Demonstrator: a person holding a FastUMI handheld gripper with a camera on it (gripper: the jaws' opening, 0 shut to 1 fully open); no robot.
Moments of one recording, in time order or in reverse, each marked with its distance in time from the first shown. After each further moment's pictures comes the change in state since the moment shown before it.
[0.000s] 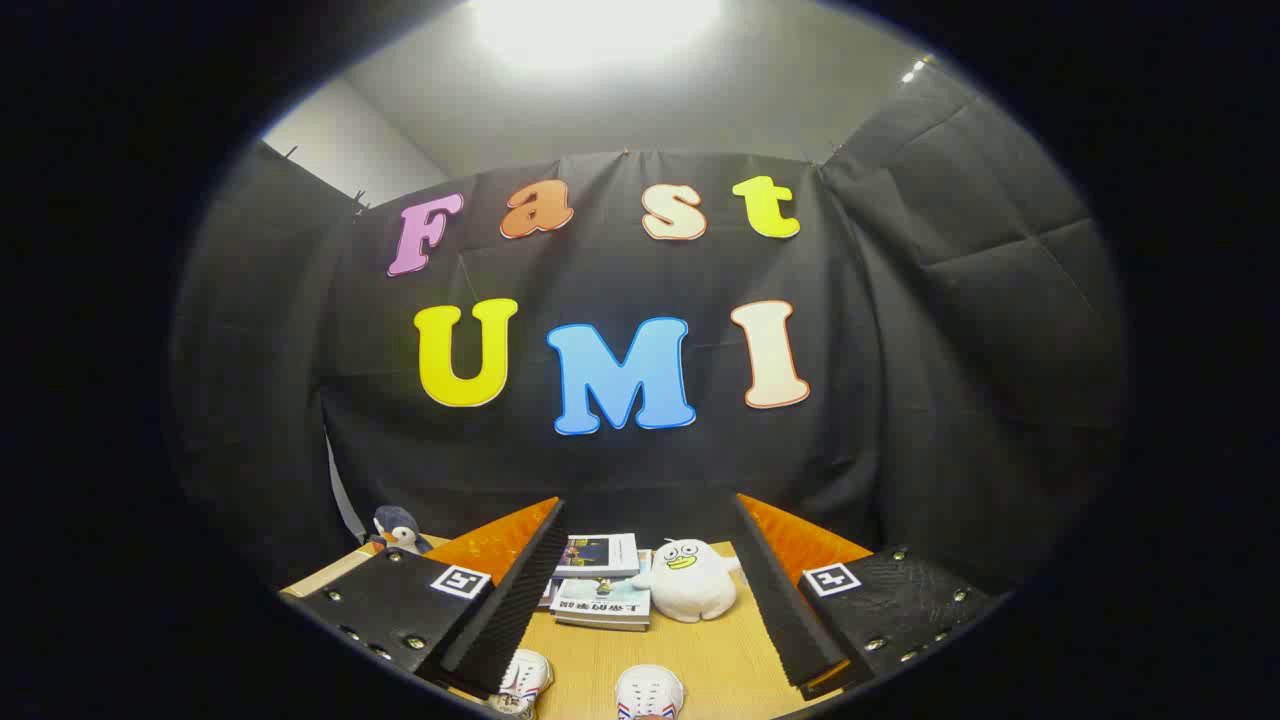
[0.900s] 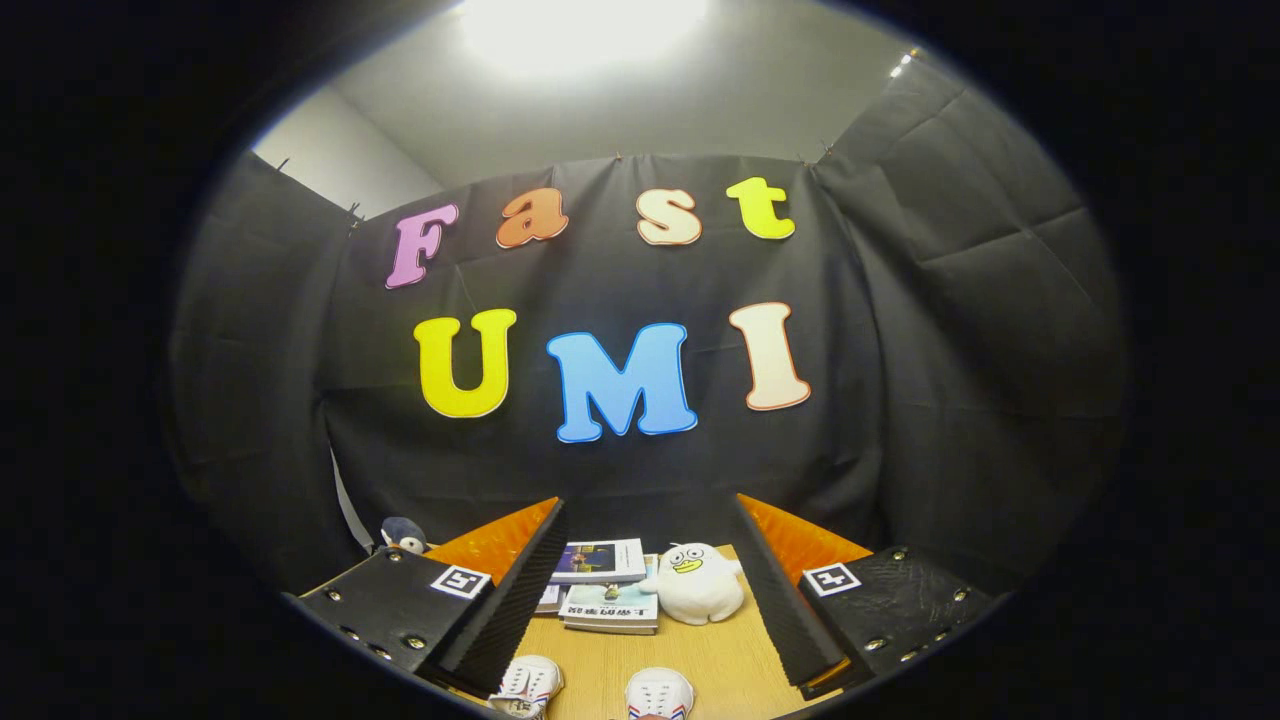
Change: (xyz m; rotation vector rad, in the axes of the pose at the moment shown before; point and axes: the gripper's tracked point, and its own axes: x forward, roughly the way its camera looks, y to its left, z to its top) arm -0.002 0.002 0.004 0.037 -0.008 0.007
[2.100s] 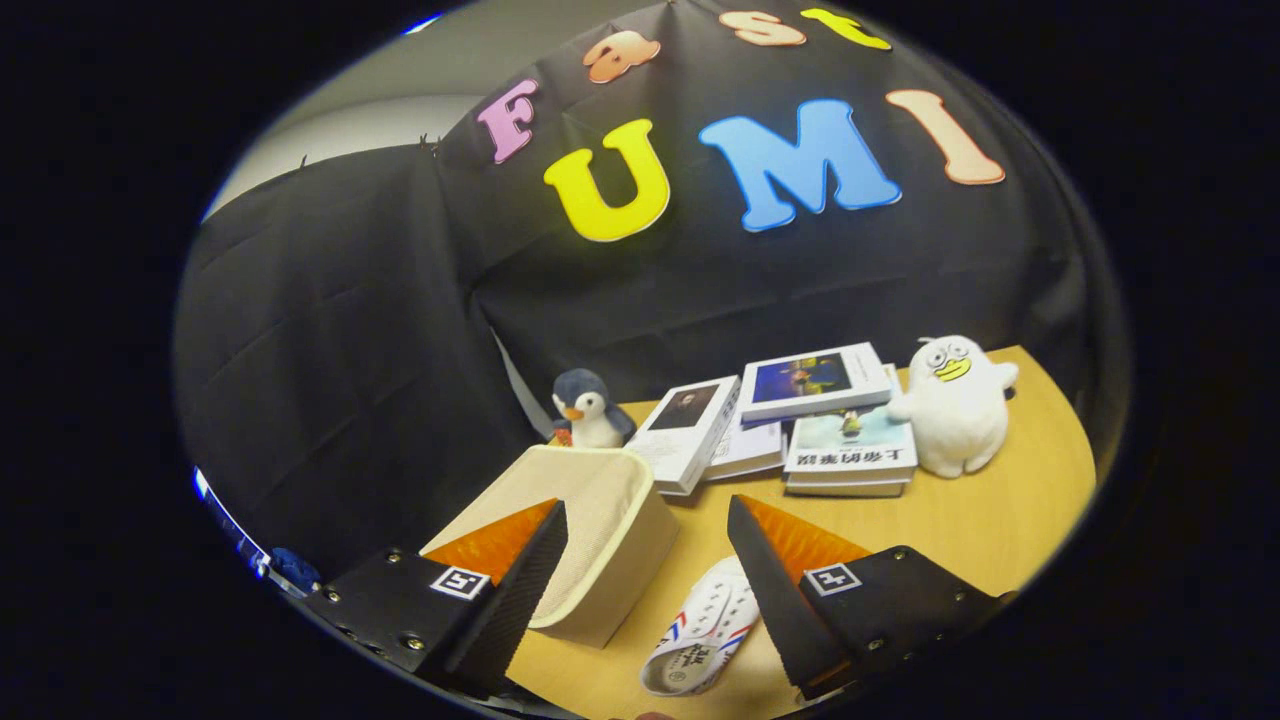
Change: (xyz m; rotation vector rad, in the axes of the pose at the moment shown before) arm 0.013 0.198 -0.204 0.194 0.577 0.567
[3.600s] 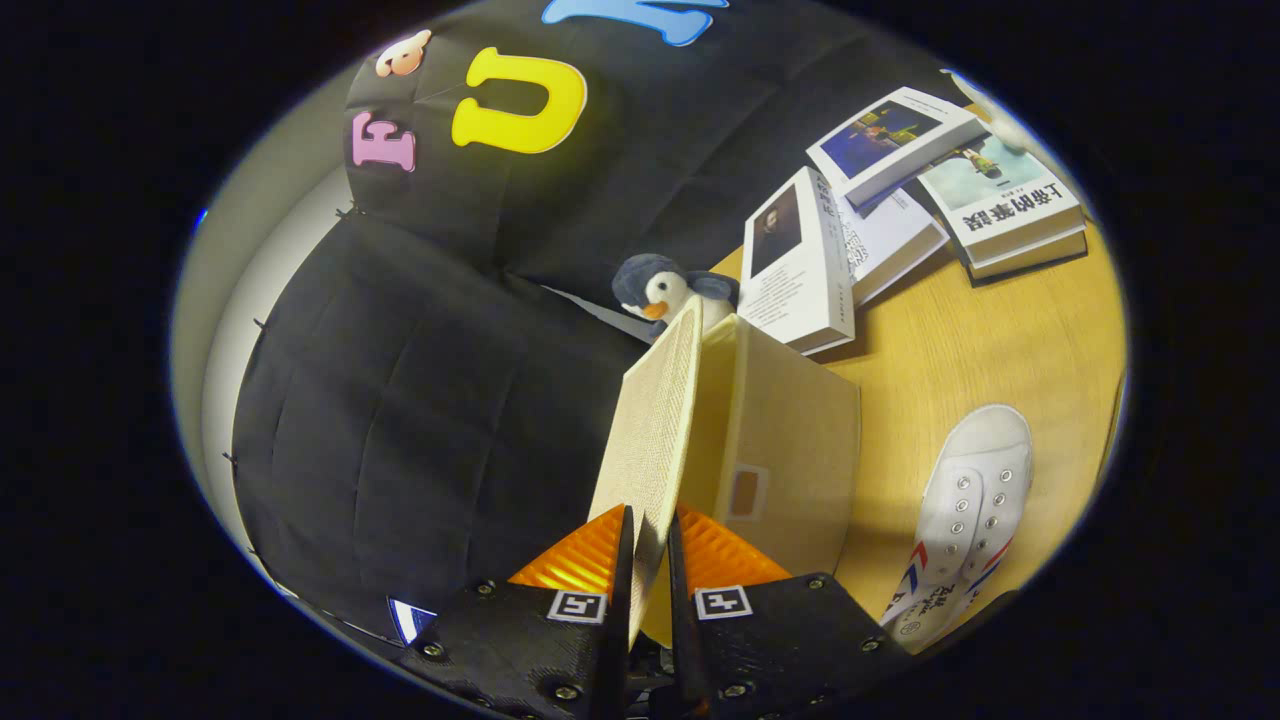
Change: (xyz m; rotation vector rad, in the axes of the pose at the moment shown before) arm 0.073 0.080 -0.023 0.522 0.304 0.364
